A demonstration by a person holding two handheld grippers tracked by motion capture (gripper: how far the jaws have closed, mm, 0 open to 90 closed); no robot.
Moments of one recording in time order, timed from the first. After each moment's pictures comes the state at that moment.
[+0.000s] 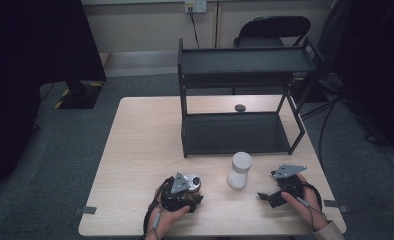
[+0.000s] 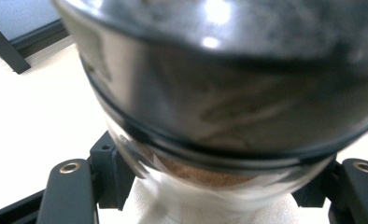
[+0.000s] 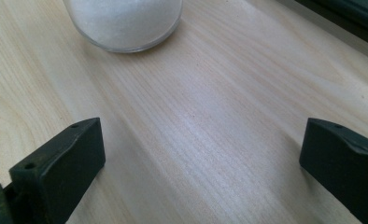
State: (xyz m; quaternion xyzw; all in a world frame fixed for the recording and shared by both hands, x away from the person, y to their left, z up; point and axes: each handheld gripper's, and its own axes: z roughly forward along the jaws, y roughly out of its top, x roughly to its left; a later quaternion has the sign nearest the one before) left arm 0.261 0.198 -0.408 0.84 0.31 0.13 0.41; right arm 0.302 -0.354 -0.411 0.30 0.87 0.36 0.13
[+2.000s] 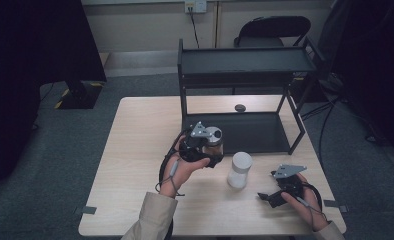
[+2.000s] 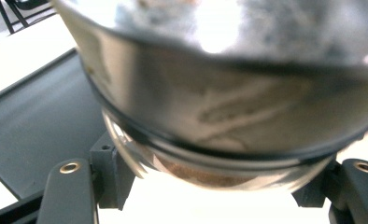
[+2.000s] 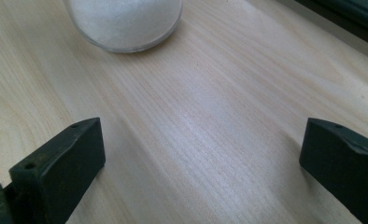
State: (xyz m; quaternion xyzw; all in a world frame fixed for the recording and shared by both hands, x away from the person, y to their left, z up) left arm 0.352 0.149 -0.279 0.85 0.29 0.10 0.43; right arm 0.302 -0.354 -0.411 0.30 0.87 0.36 0.13
